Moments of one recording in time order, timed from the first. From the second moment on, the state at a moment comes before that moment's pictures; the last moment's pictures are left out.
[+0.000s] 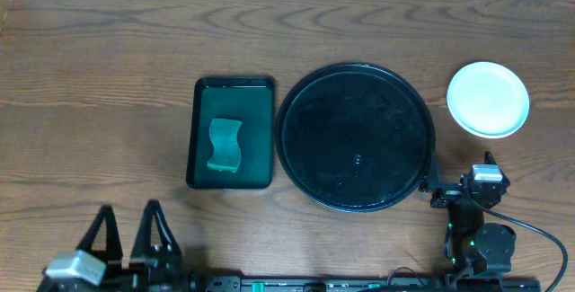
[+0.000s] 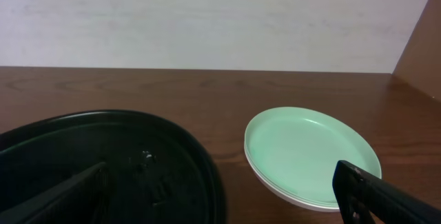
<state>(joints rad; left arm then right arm) 0.12 0.01 0.86 -0.75 0.10 -0.44 0.01 0.01 0.01 -0.06 0.06 -0.01</state>
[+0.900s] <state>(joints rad) 0.12 0.01 0.06 0.28 0.10 -0.52 0.01 0.01 0.01 -0.06 0.06 -0.01</state>
